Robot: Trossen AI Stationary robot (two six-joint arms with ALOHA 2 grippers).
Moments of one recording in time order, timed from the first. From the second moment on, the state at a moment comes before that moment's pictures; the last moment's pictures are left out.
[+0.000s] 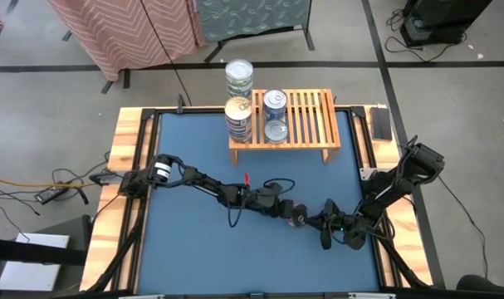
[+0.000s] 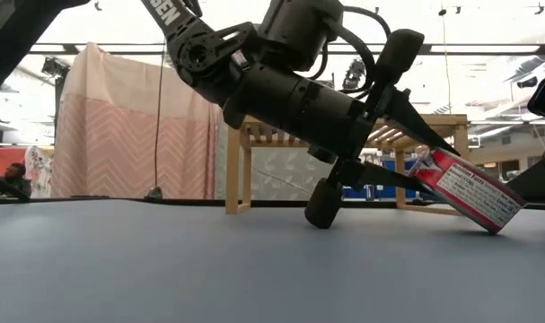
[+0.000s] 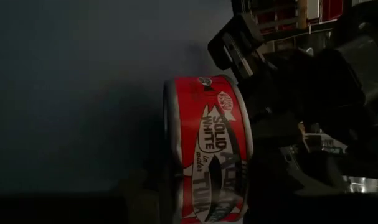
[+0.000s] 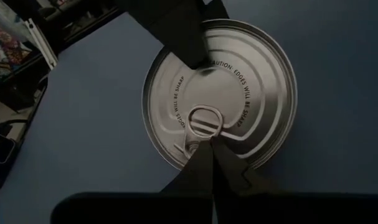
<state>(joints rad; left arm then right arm) -0.17 2.25 1.35 0.51 -0.02 -1.40 0.89 1.65 0.24 0.62 0.89 1.15</state>
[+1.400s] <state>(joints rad) -0.13 2.17 1.50 0.85 -0.93 -1.43 0.96 0.84 0.34 0.42 1.33 0.33</state>
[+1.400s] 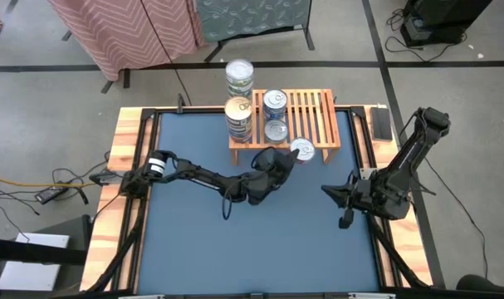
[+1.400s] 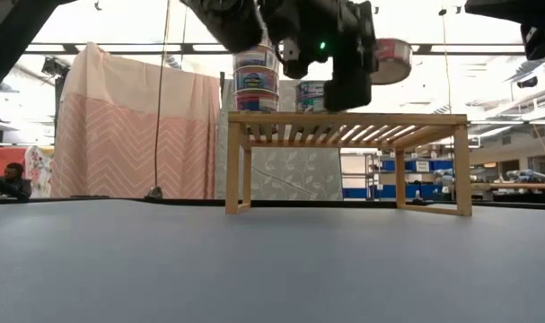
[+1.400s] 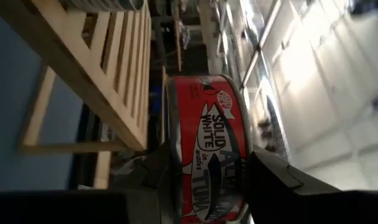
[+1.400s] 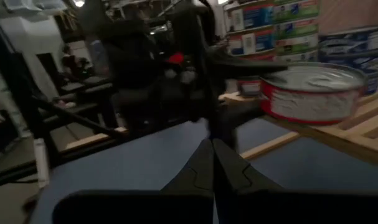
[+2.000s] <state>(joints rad) -0.13 2.46 1.88 0.77 -1.04 -1.80 1.12 0.78 0.34 0.44 1.54 0.22</state>
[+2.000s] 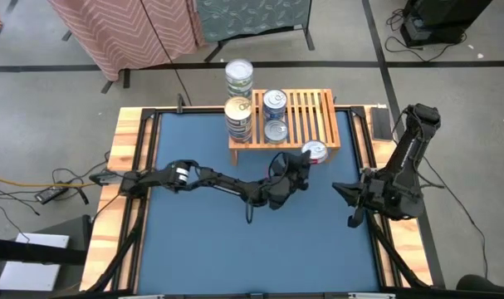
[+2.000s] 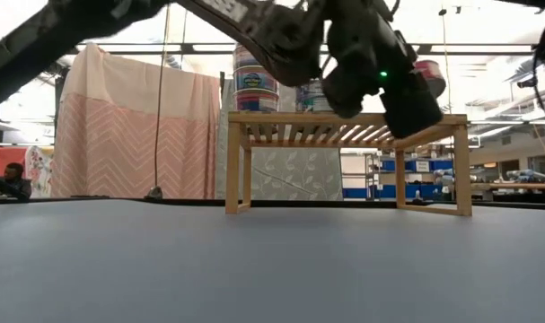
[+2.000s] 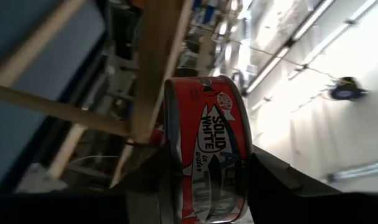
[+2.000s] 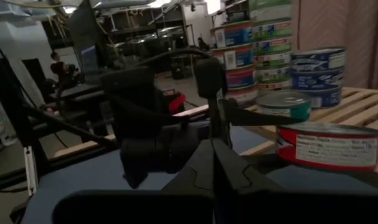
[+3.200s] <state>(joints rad) -0.08 2.52 2.01 0.67 -1.18 -1.60 1.10 0.35 0.28 0.92 1.57 -0.80</state>
